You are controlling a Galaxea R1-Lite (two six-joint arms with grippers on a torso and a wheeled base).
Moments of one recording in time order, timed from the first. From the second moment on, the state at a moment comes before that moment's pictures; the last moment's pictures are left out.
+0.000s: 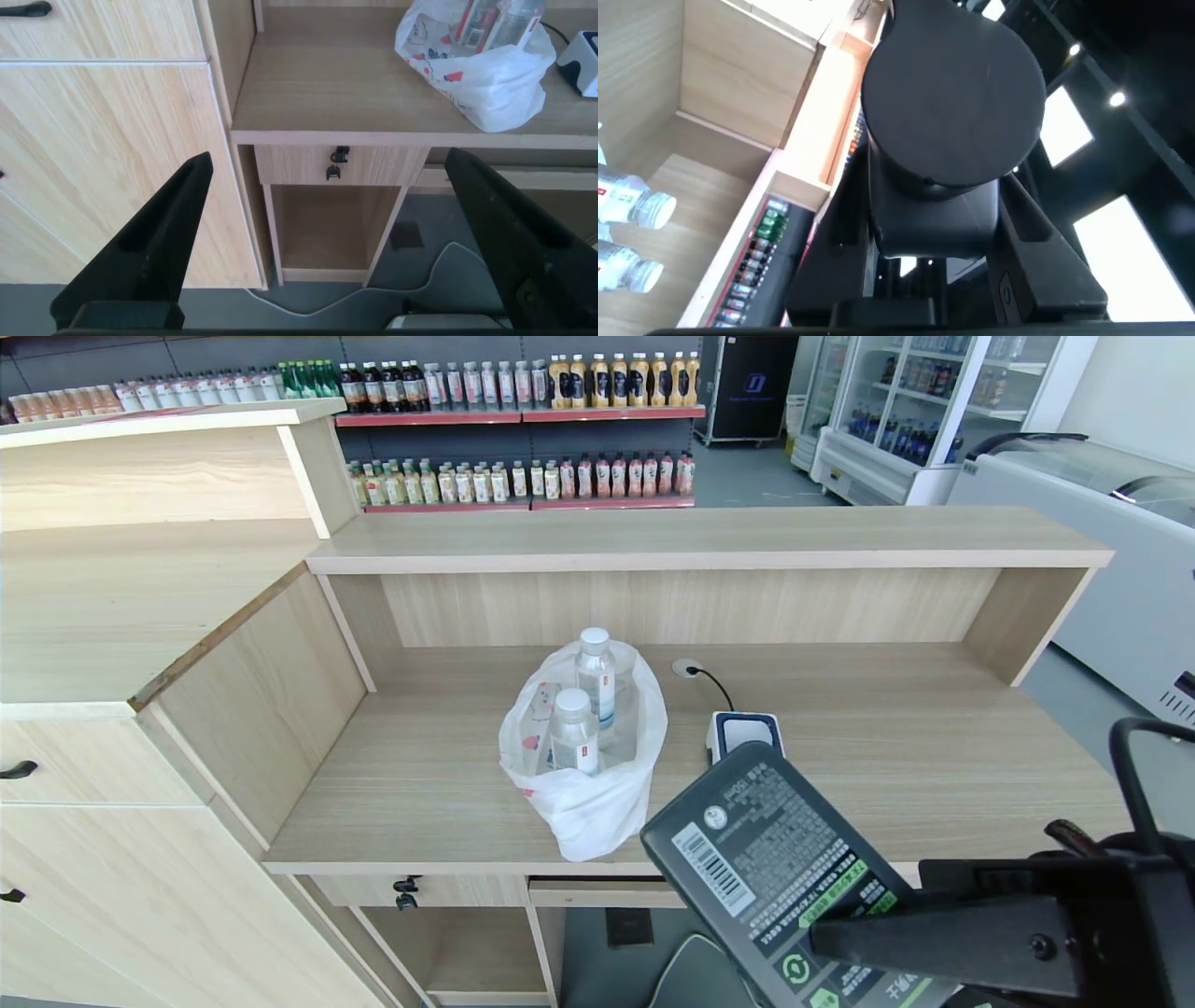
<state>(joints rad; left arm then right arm) 0.00 0.00 0.00 0.00 0.00 0.00 0.72 1.29 -0.50 -0.77 0.79 -2.32</state>
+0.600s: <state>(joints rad) 0.00 0.00 0.00 0.00 0.00 0.00 0.75 1.29 -0.50 -0.77 0.79 -2.32</state>
